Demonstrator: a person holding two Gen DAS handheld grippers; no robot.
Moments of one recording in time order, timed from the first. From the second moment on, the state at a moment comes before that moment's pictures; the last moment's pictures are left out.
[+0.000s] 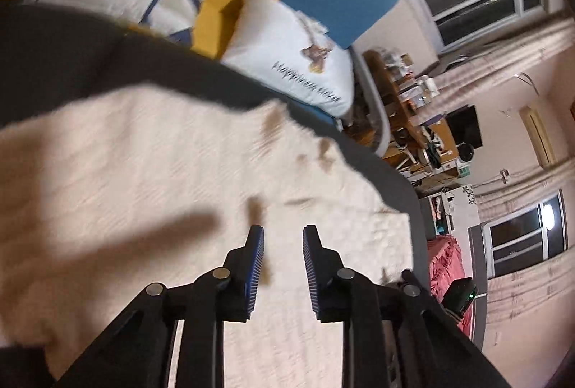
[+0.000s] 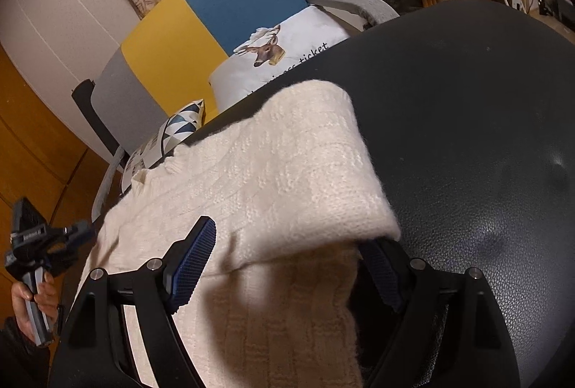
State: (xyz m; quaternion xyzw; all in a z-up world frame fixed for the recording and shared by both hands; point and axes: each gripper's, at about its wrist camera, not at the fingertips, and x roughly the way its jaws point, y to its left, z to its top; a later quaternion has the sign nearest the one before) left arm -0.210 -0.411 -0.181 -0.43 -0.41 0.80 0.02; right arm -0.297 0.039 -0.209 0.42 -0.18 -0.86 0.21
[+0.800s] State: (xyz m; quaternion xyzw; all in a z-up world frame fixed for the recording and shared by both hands) left arm -0.218 -0.367 -0.156 -0.37 -0.39 0.84 0.06; right arm -0.294 0.037 -0.203 0.43 -0.17 -0.87 0.20
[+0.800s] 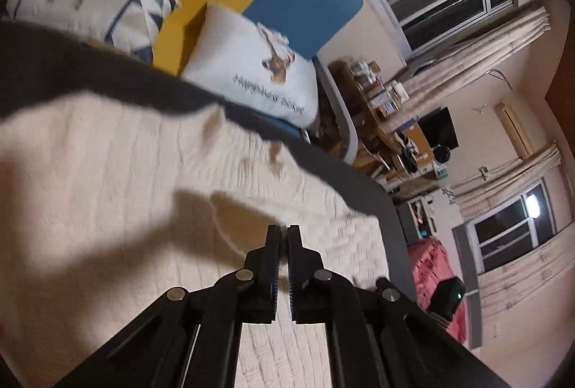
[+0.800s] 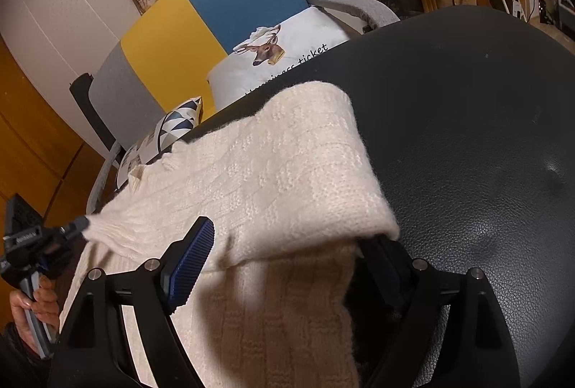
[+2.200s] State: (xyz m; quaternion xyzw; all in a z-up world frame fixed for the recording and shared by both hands) left arm -0.186 -0.397 -0.213 -0.44 -0.32 0.84 -0.02; right arm -0.276 0.114 -0.210 0.38 -0.53 -0.71 0.28
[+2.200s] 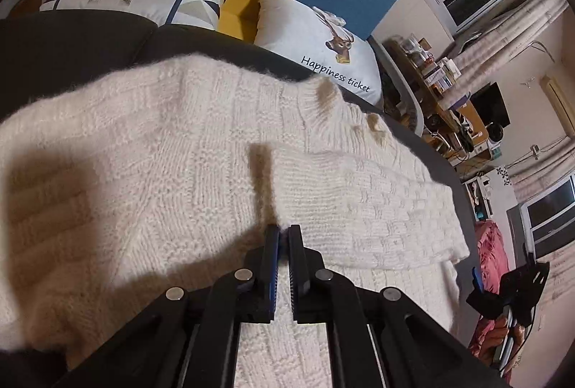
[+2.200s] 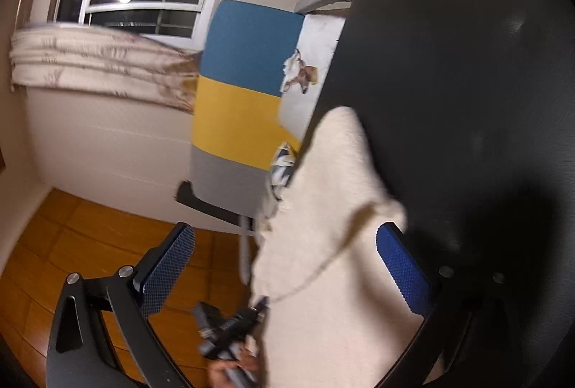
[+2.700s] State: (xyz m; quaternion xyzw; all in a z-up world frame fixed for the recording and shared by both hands) left arm -0.186 -0.397 -0.216 -0.43 -0.32 0.84 -0.02; right arm -0.319 0.071 -0.229 0.39 -0.55 -0.70 0.24
